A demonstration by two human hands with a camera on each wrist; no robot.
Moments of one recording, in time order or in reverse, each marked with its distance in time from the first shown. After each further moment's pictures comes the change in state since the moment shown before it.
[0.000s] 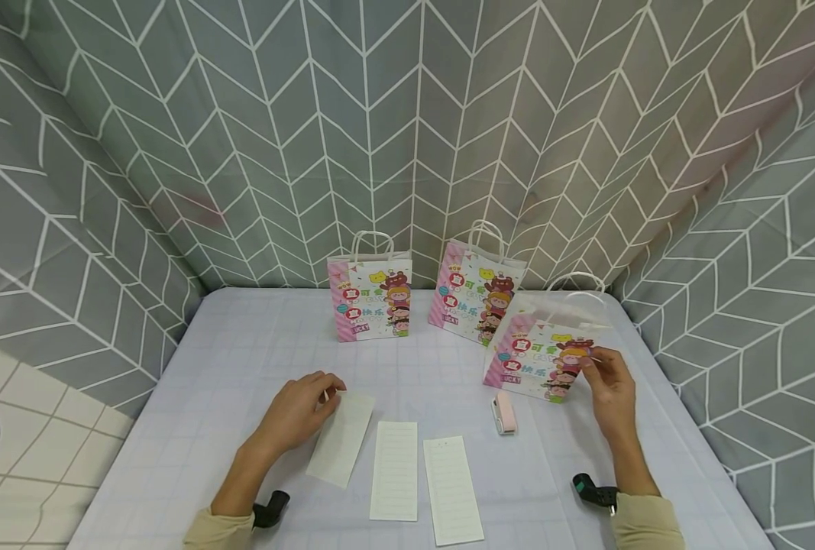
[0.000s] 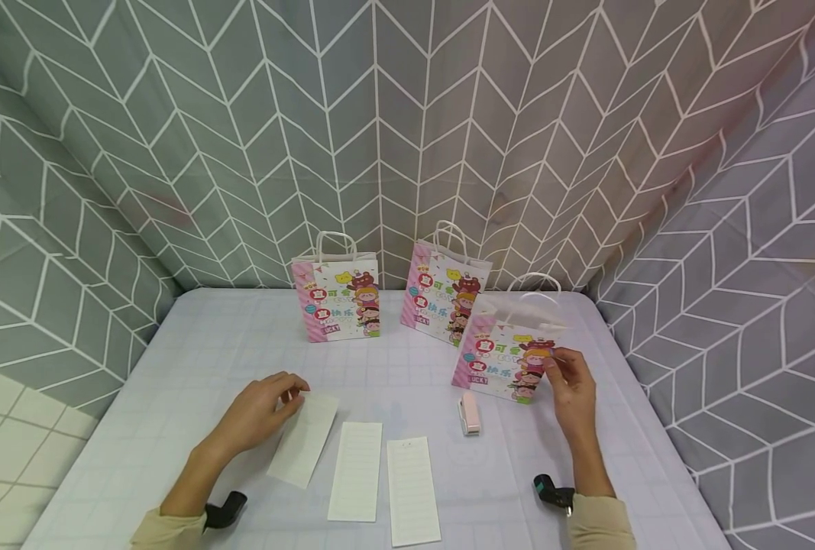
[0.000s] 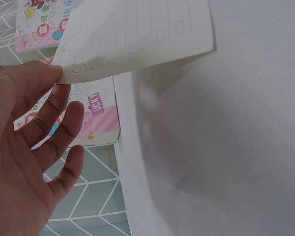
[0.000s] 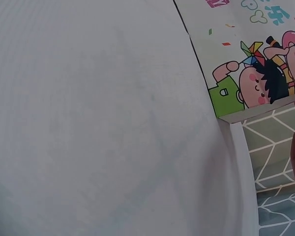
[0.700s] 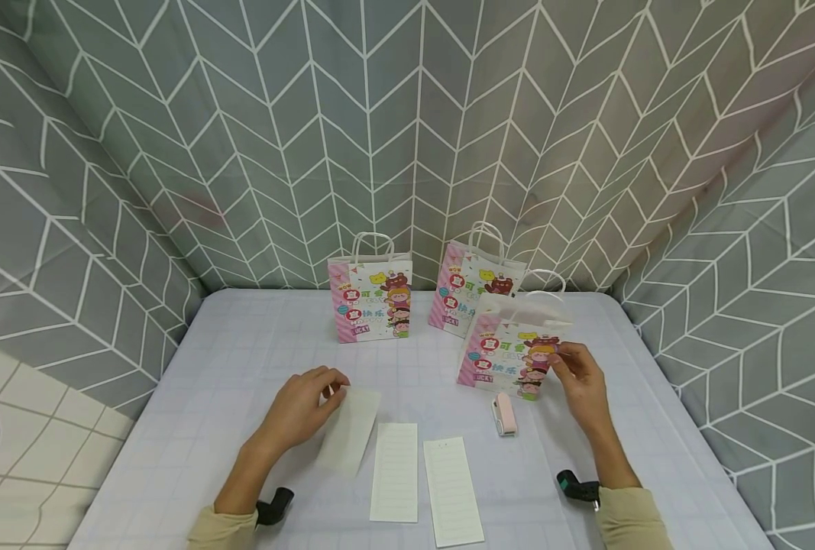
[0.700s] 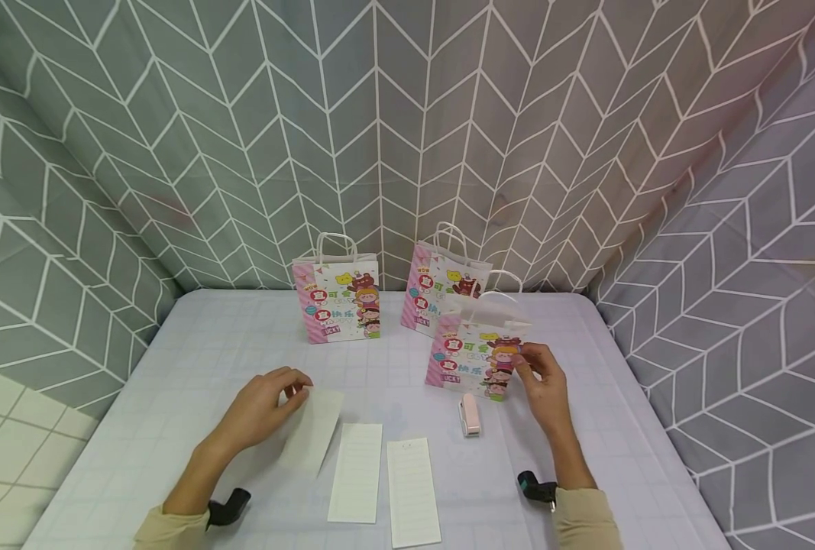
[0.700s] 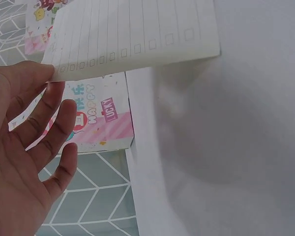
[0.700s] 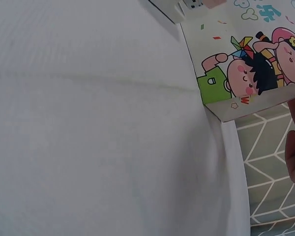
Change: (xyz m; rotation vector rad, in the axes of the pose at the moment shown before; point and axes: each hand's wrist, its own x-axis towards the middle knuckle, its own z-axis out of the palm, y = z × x) left_hand 0.005 0.008 -0.006 -0.040 0.060 0.045; right_hand -0.003 -0.034 0.034 -0.074 -0.172 -0.013
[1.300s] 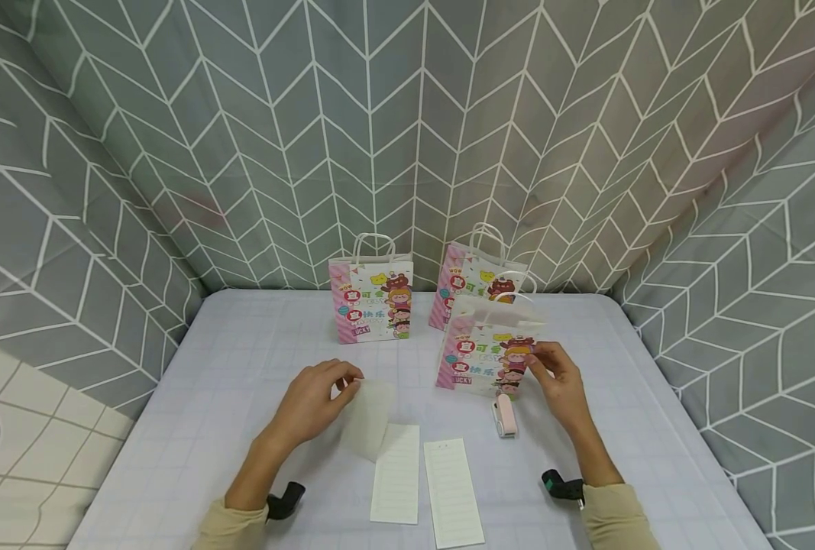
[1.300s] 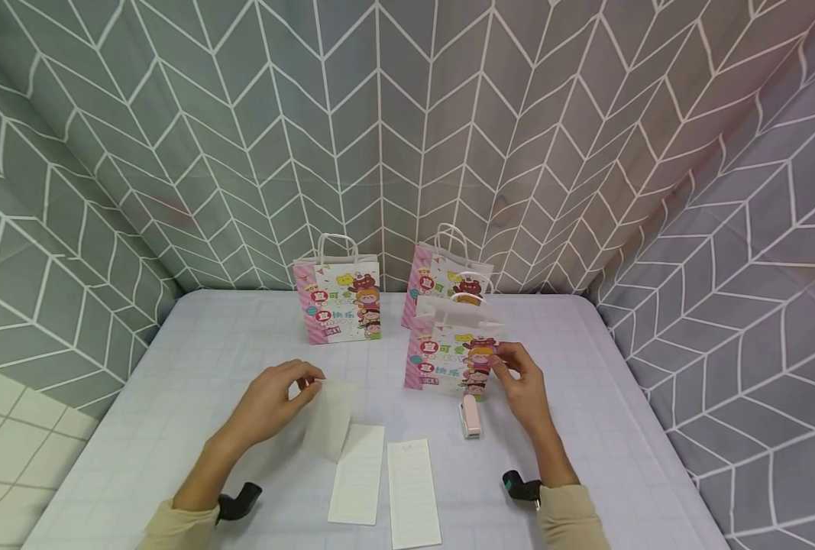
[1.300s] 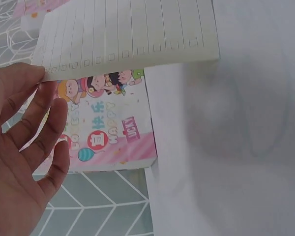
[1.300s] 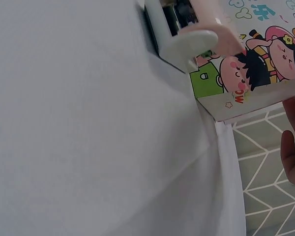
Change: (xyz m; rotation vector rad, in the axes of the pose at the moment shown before) left_hand 0.012 0.019 -0.004 -0.041 0.055 0.067; right_hand 0.004 0.012 0.027 -0.025 -0.102 -0.032
